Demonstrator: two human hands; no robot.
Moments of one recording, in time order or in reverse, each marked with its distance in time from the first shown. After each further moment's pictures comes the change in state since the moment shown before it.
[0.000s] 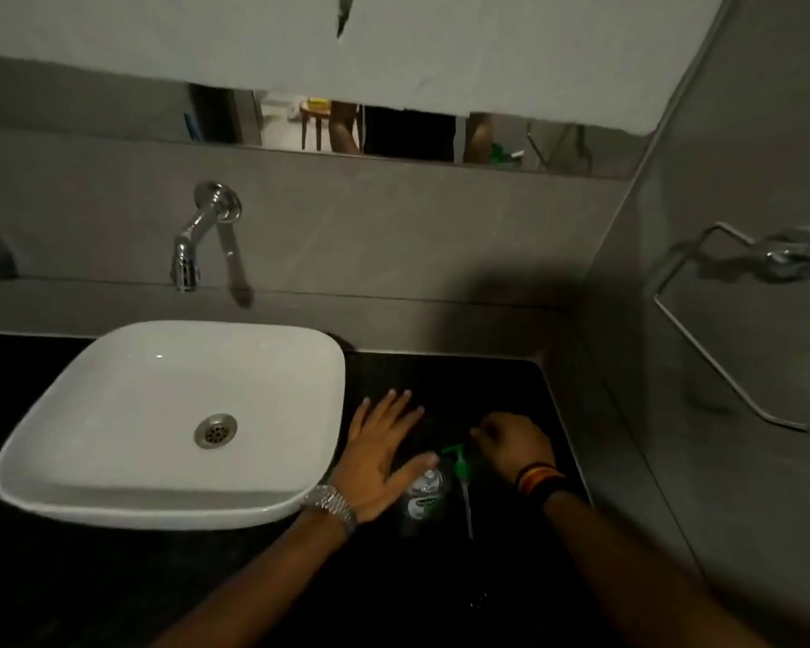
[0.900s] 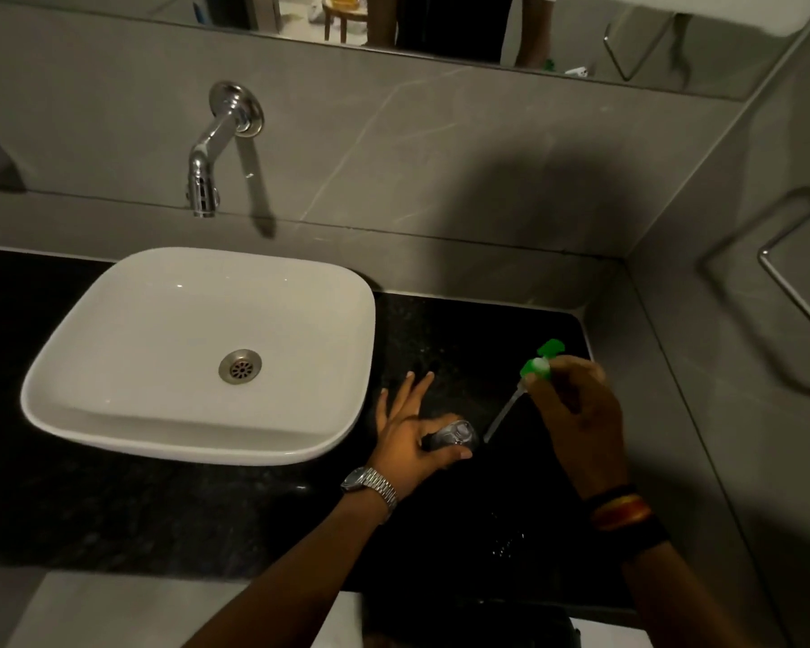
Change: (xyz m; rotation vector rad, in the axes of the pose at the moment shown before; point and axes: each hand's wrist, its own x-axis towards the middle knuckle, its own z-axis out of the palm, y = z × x) left_hand -0.026 -0.015 0.043 -0.231 -0.061 -0.275; right_hand -0.065 -0.036 -0.034 0.734 0.383 -0.127
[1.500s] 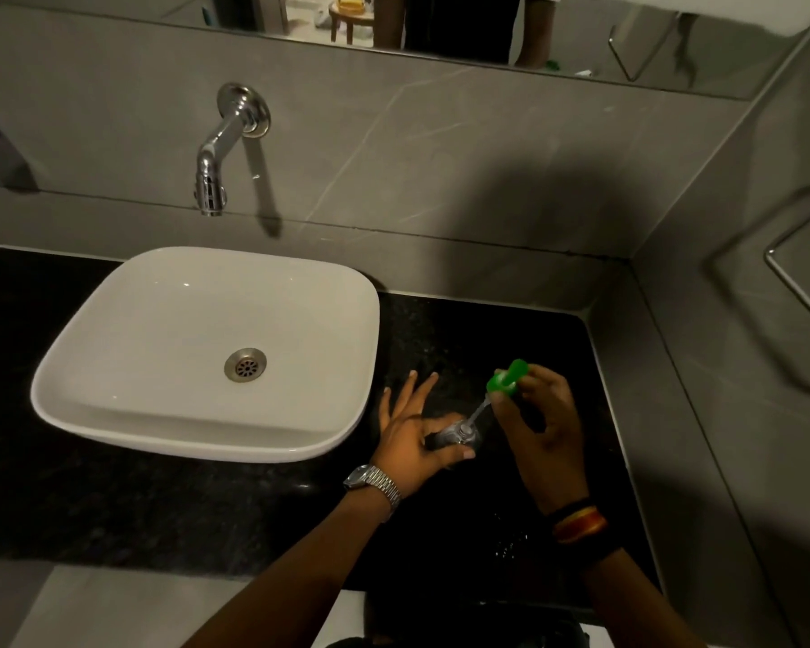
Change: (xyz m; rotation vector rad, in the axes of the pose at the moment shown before) left_hand 0.000 0.000 0.002 0.041 0.000 -0.006; right_hand -0.022 0.021 0.032 0.111 -0.094 -0.026
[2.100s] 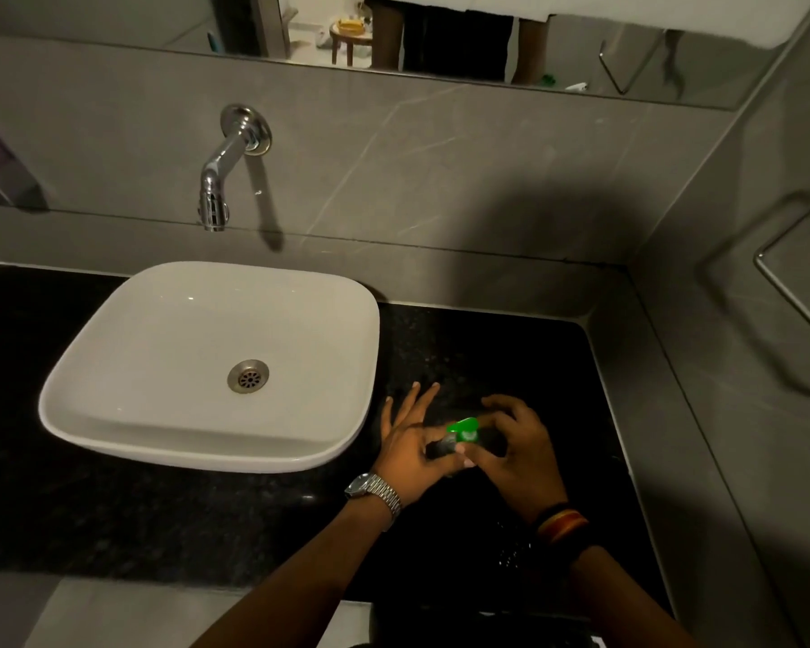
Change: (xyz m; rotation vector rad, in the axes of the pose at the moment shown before) left_hand -0.001 0.001 0.002 0.040 0.024 0.025; right_hand -0.002 0.046 0.013 -0.430 -0.229 -0.083
